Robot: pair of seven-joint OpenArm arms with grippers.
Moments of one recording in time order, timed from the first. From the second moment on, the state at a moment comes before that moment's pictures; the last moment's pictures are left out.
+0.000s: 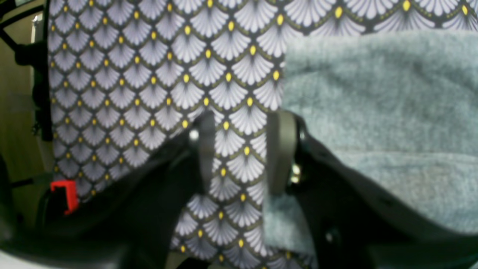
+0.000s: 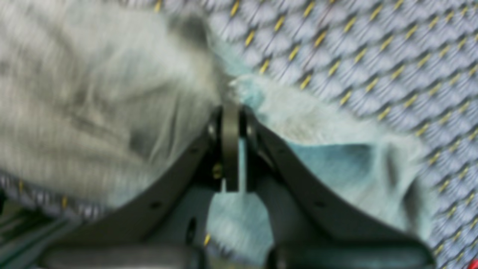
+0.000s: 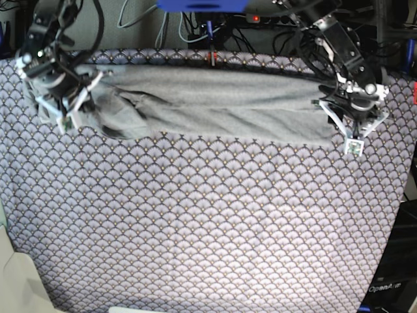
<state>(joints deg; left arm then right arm) 3.6 8.7 -38.4 102.7 24.5 -40.0 42.8 -21.0 3.1 26.4 110.9 9.9 39.8 -52.9</state>
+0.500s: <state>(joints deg) 3.6 8.7 -38.4 102.7 24.5 -40.0 42.8 -32.4 0.4 29.0 110.9 10.7 39.7 -37.2</state>
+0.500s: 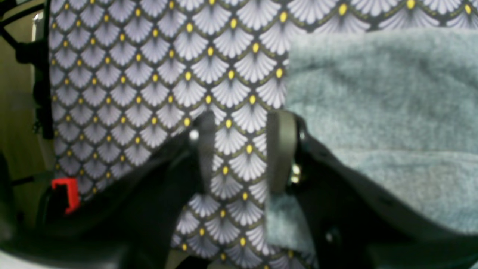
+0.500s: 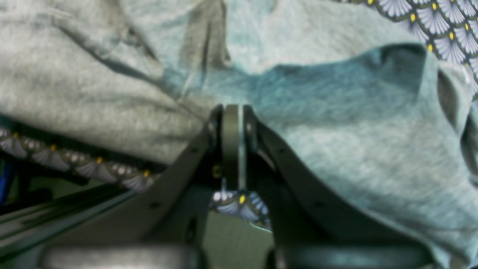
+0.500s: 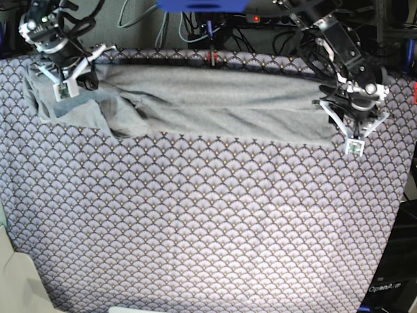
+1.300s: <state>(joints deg) 3.8 8.8 -38.5 100.0 24.5 -40.0 42.8 -32.3 -0.3 29.9 110.8 10.5 39.7 -37.2</state>
